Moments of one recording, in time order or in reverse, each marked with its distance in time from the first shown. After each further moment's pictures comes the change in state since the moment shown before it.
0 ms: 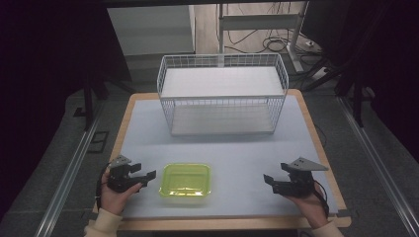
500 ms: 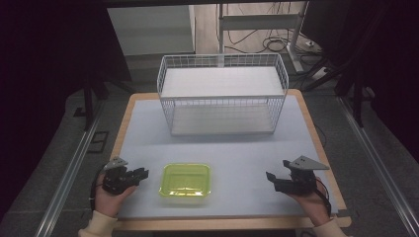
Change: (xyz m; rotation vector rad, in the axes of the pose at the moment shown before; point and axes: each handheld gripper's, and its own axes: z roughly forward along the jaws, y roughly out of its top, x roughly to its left) left arm 0.000 -0.002 -0.015 0.036 -0.005 0.016; right arm -0.004 0.004 -0.002 -0.010 -0.044 -0.057
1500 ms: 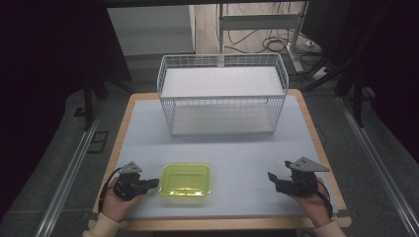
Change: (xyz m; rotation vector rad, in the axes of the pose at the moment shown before) left arm -0.026 -0.004 0.017 0.124 -0.135 0.106; right arm 0.000 -0.003 -0.002 0.005 -0.038 -0.018
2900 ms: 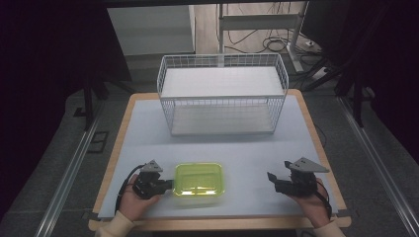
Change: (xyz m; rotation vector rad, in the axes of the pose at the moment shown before) left arm -0.037 0.026 0.030 0.059 -0.058 0.074; right arm 0.002 0.000 0.000 -0.002 -0.005 0.009
